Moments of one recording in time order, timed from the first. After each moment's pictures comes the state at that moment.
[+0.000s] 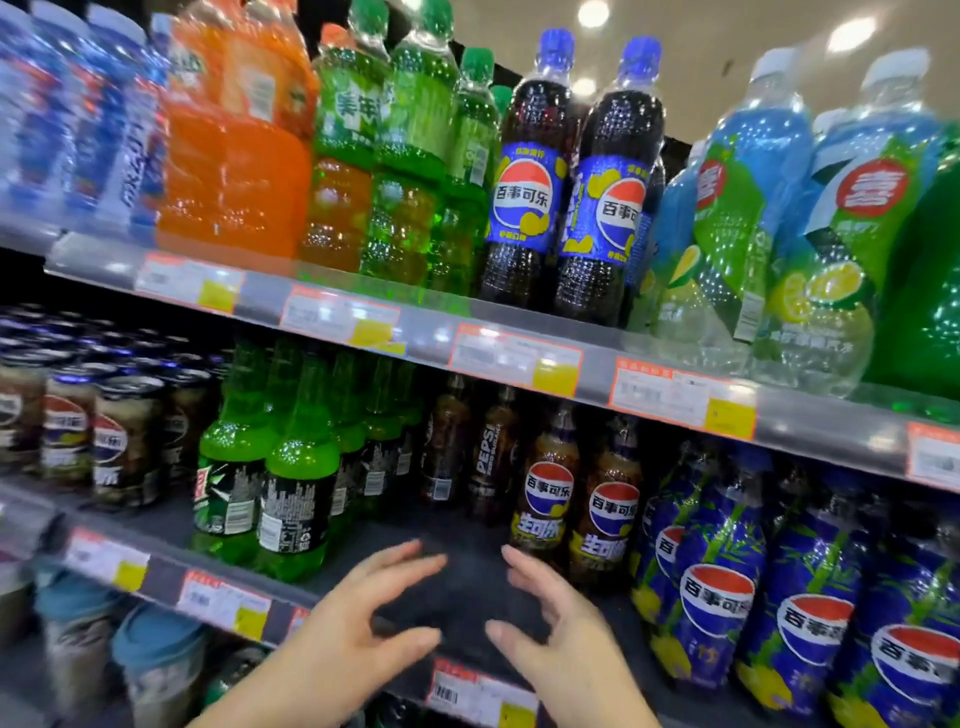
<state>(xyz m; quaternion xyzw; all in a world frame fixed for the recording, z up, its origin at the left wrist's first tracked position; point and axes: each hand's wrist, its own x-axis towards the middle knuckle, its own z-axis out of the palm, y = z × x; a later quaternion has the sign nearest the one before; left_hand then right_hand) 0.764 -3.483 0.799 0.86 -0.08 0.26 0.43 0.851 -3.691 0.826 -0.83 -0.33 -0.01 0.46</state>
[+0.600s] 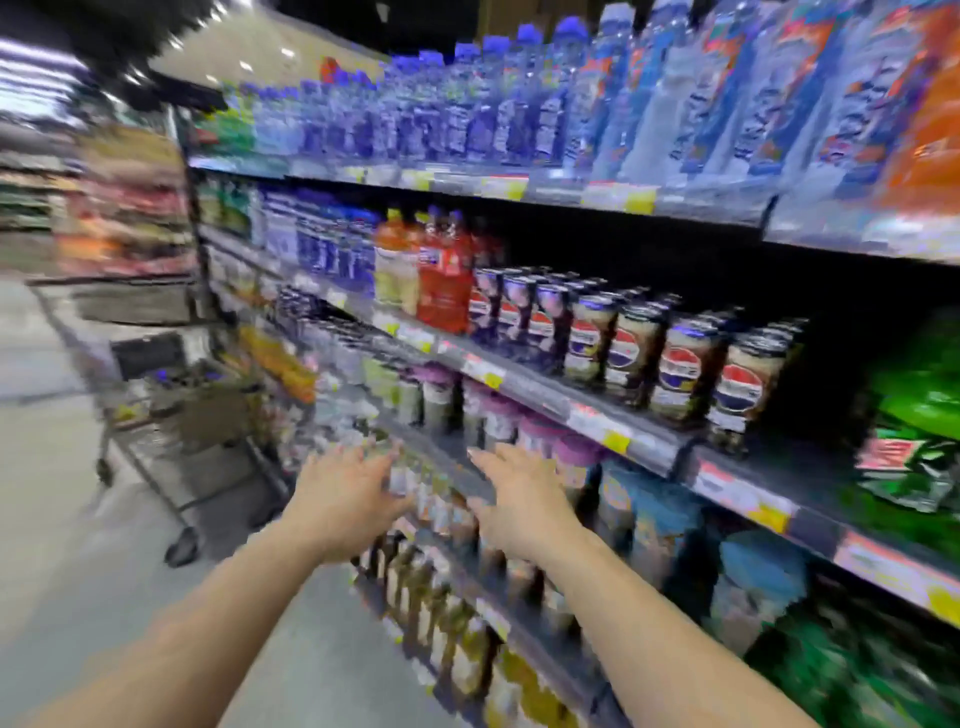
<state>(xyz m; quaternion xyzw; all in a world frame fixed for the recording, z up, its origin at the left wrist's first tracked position) 0.356 -3.065 0.759 0.90 0.41 0.15 -0.01 0.538 -3.174 0.773 -0.77 -0.62 -0.03 0.13</state>
